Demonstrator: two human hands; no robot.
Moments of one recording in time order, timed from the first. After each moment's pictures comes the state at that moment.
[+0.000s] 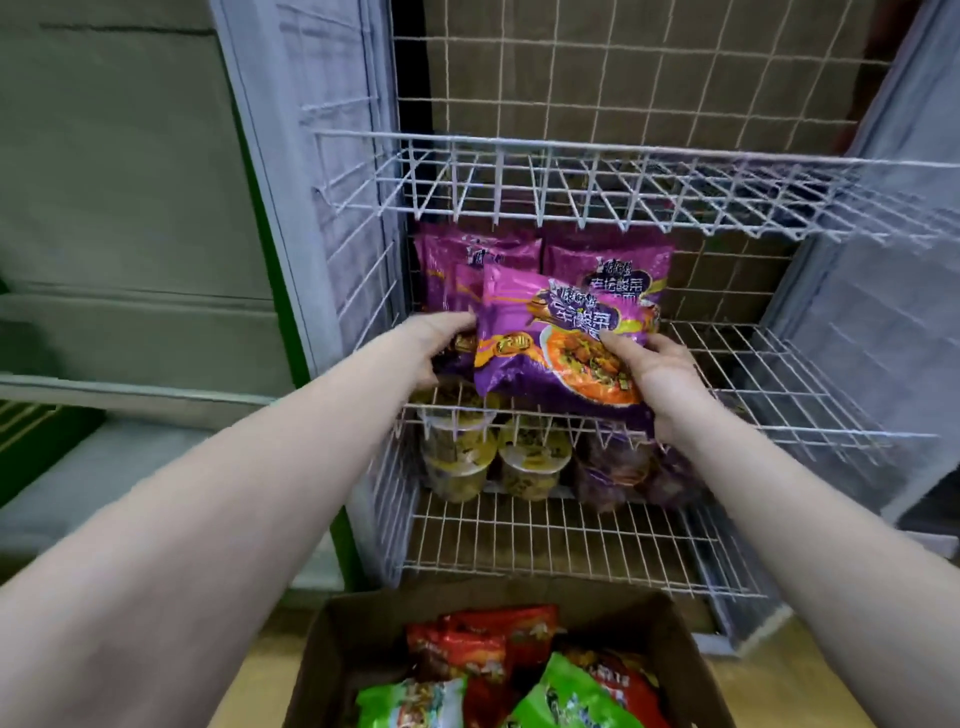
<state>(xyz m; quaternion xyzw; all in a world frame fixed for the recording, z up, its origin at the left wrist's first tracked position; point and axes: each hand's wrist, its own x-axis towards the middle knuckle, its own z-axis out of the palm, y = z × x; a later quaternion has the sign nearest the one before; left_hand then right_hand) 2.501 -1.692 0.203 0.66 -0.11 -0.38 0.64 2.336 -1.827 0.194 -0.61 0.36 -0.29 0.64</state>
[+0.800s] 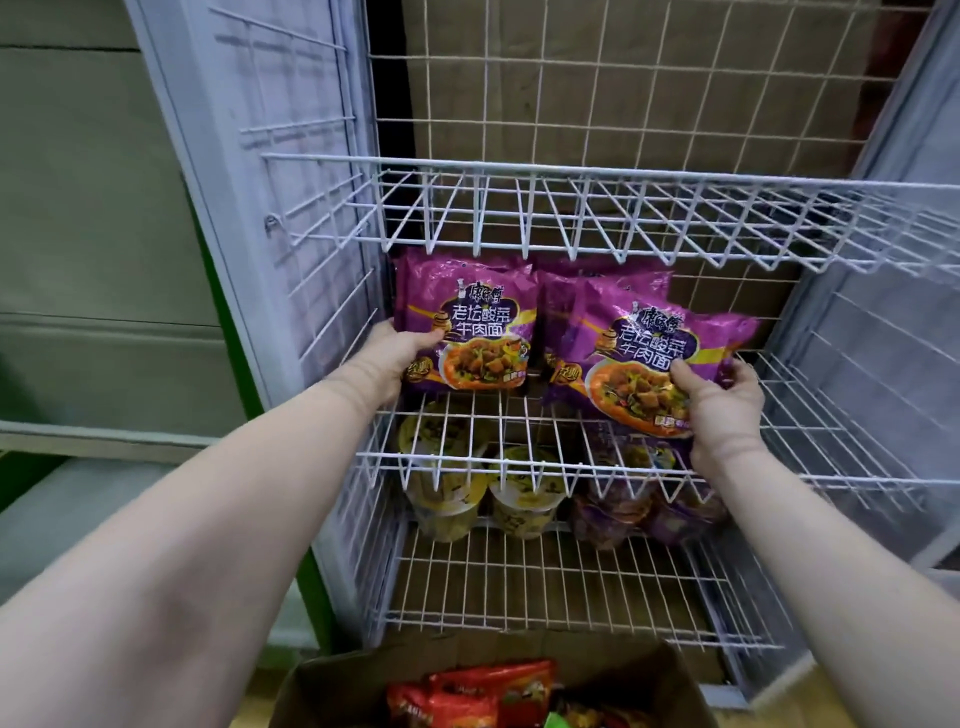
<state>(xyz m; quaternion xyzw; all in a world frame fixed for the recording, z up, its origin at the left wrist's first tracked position) 2.559 -1.712 0.188 0.66 -0.12 -0.23 0.71 2.340 -1.897 0.163 -0.50 0.35 -0.48 0.63</state>
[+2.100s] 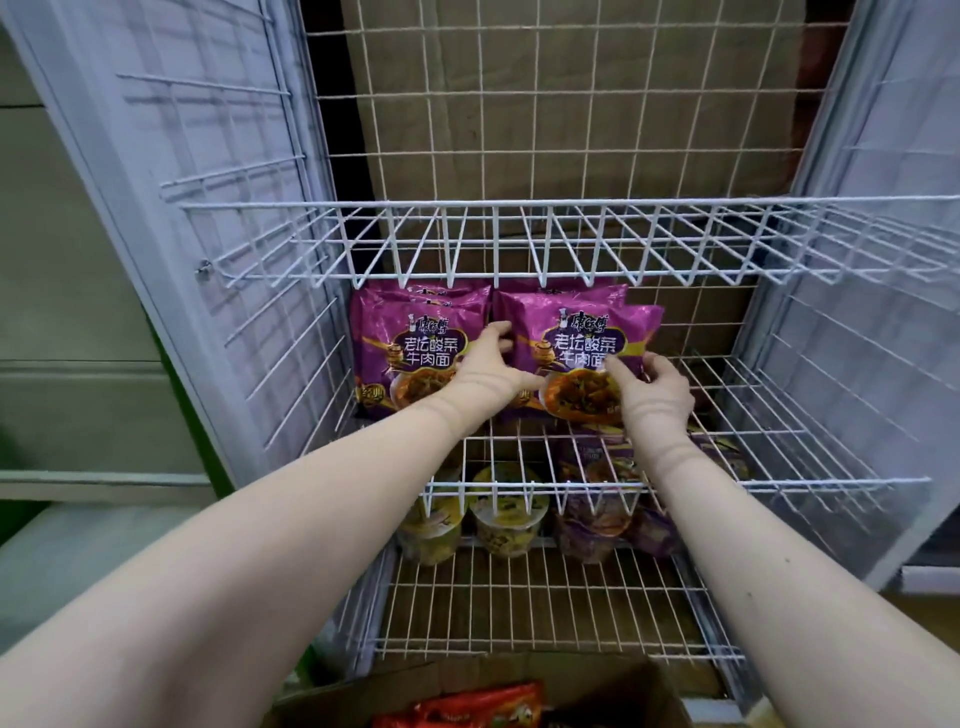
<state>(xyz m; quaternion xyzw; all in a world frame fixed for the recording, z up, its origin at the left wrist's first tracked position) 2.465 -1.799 0.205 0.77 -0.33 -0.17 0.51 2.357 -1.911 0.166 -0.65 0.43 -0.42 0.47</state>
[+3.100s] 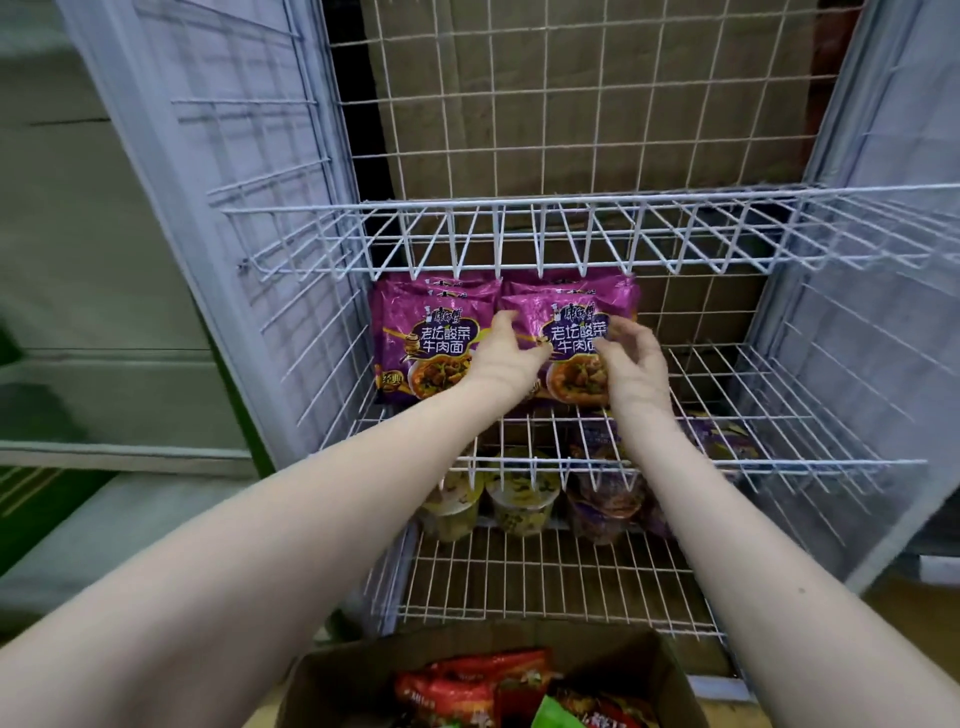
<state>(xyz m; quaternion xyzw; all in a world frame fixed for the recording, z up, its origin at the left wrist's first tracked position) 2.430 -1.782 0.225 0.82 -0.31 -0.11 0.47 2.347 -1.869 0.194 -0.61 0.25 -0.44 0.61</state>
